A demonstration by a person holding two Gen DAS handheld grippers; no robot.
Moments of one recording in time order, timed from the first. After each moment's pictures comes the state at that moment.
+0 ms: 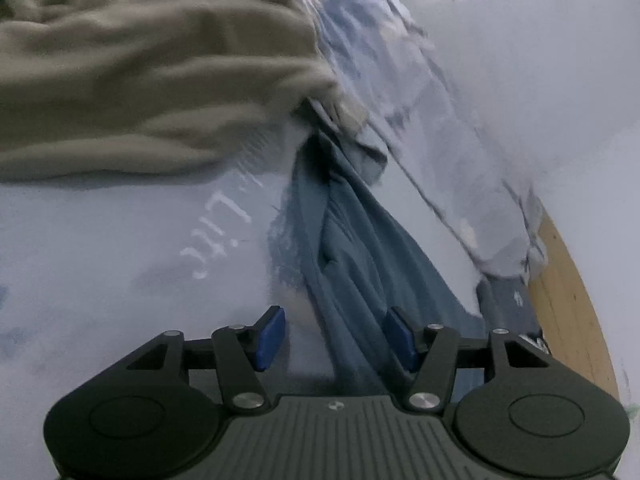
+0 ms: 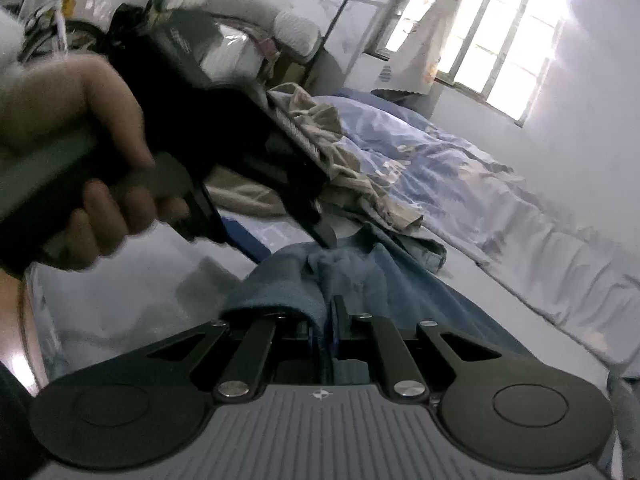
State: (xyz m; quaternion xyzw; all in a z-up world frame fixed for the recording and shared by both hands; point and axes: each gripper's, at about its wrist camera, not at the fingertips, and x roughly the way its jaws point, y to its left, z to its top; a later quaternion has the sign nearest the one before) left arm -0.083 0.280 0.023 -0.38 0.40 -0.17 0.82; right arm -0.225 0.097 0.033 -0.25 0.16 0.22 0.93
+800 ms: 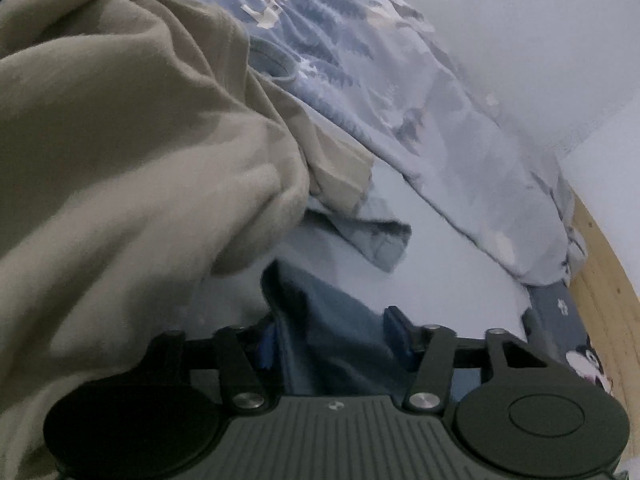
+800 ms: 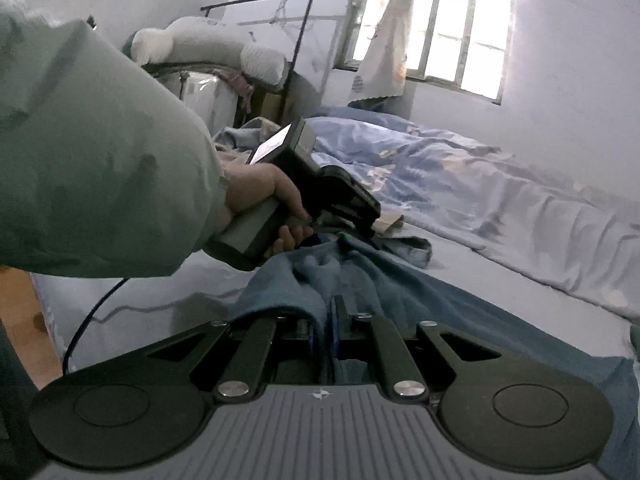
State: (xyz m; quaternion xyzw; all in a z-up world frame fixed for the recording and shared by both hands) left arm 0.082 0.245 0.013 -0.31 0.40 -0.15 0.85; right arm -0.232 0.043 0.067 -0.15 0.16 0.23 0.95
